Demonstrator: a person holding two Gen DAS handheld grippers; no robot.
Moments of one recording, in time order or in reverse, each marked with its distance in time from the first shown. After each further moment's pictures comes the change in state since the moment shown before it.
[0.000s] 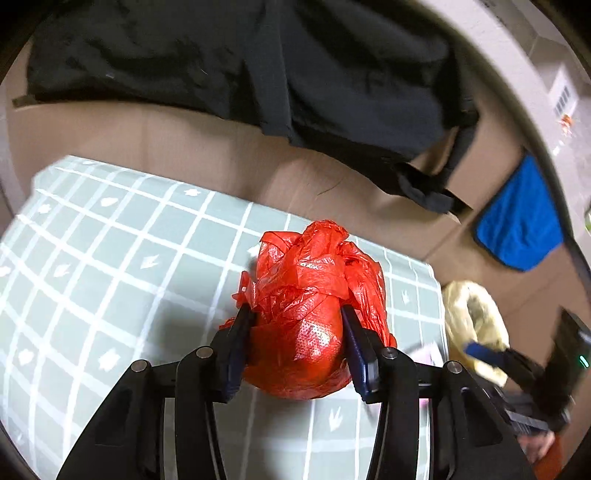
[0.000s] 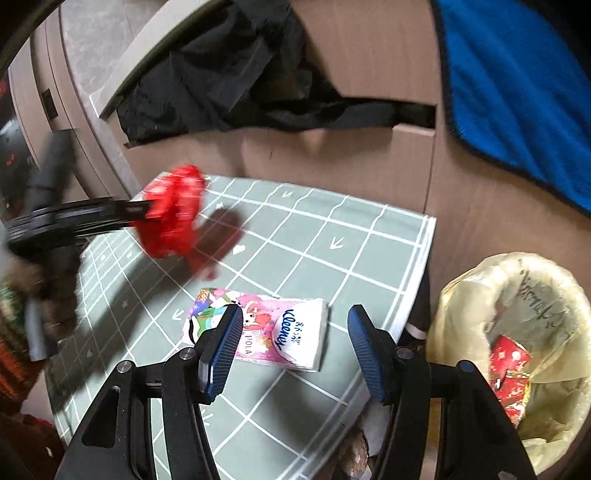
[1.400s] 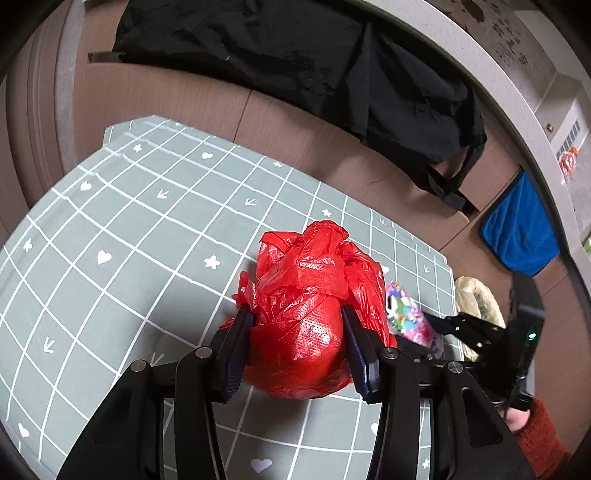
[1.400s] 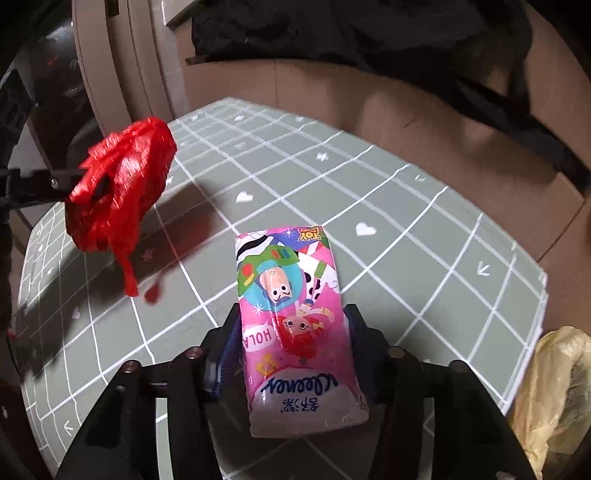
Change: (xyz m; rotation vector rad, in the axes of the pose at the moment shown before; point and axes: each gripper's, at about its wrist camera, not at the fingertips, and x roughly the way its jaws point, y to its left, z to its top) left arm -0.067 0.051 -0.069 -0.121 -0.050 0.051; right arm 0.068 0.104 -0.001 -0.310 0.108 0.029
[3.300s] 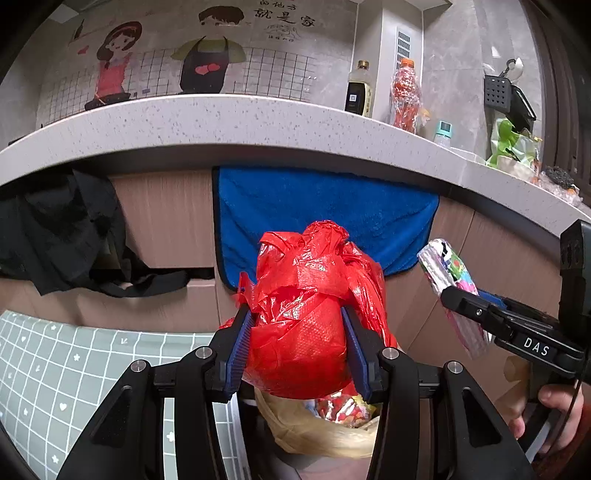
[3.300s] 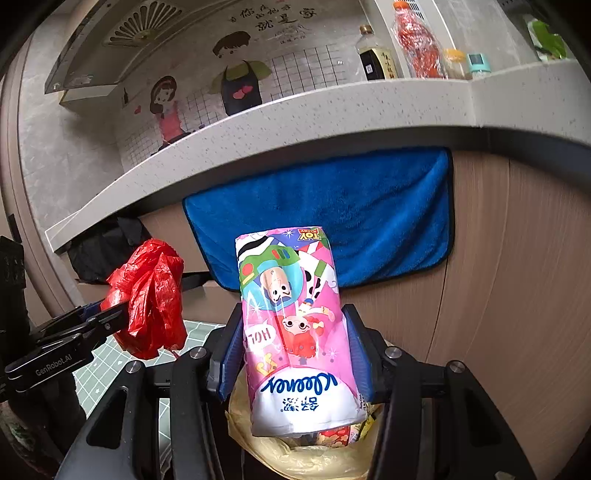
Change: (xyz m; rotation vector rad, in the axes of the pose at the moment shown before) left arm 0.030 -0.388 -0.016 0.503 -0.249 -0.206; right arm -0.302 -0.238 -0.133 0.547 -0.506 -0.323
